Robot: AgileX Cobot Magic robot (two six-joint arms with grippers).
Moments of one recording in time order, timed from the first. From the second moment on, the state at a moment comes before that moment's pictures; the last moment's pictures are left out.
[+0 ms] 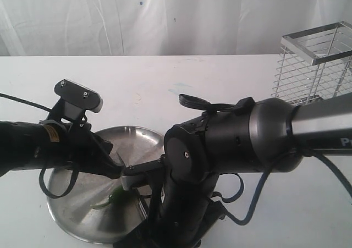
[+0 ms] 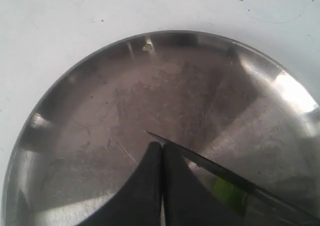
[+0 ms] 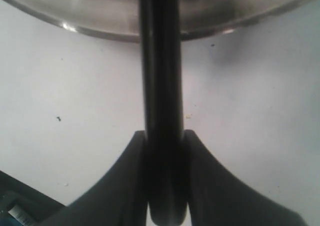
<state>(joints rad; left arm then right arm) -0.48 1.46 -0.62 -0.19 -0.01 0.18 0.94 1.81 -1.03 0.33 0.78 0.19</state>
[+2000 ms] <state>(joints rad) -0.45 1.67 -0.62 0.29 -0.39 -0.63 0.94 1.81 -1.03 0.36 0.77 0.19</state>
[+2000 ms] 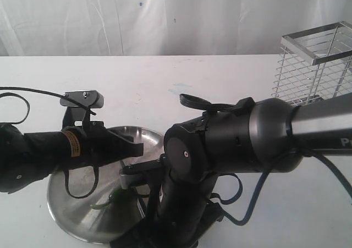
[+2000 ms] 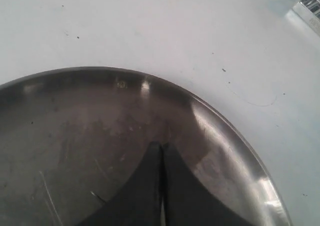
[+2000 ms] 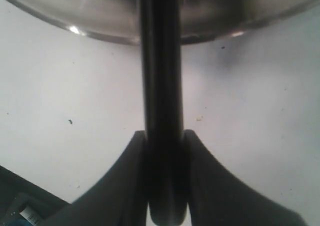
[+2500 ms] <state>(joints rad) -0.45 1.78 -0.62 0.35 -0.47 -0.60 0.94 1.81 -1.03 0.36 0.77 0.19</state>
